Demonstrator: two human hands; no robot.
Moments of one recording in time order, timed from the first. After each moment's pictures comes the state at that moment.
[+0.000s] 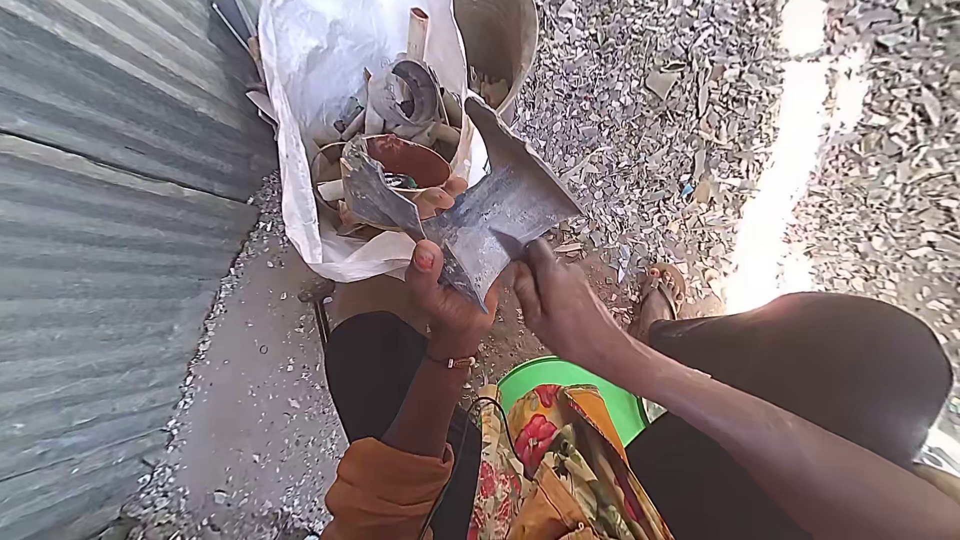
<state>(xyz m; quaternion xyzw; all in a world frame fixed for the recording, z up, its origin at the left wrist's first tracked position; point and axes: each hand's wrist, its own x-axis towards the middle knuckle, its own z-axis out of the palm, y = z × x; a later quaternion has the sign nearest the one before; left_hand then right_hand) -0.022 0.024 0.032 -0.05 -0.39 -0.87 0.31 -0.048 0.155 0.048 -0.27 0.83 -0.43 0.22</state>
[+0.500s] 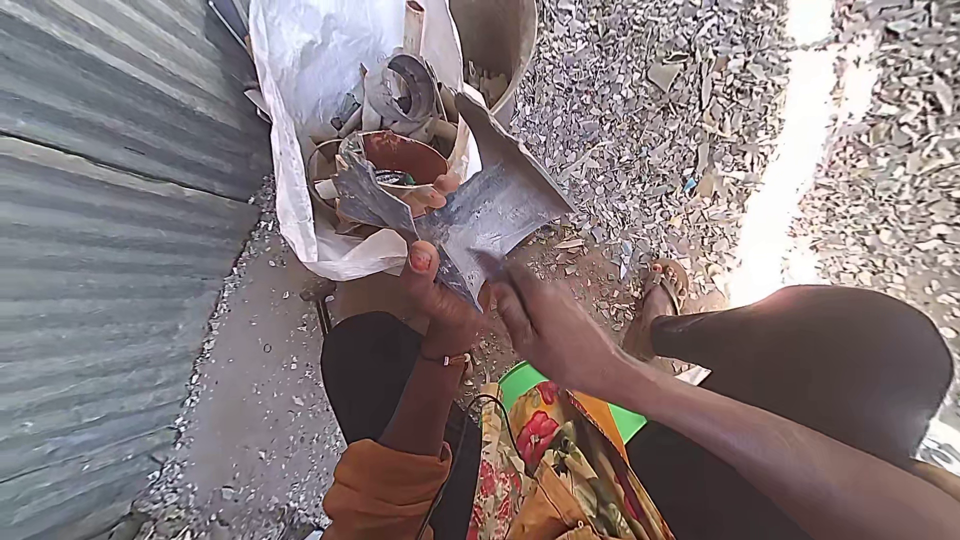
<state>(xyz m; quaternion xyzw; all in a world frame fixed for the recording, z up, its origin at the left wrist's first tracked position) -0.020 0.019 0.032 -0.05 -0.46 -0.82 0.34 -0.037 0.153 0.062 -0.27 0.78 -0.47 0.31</state>
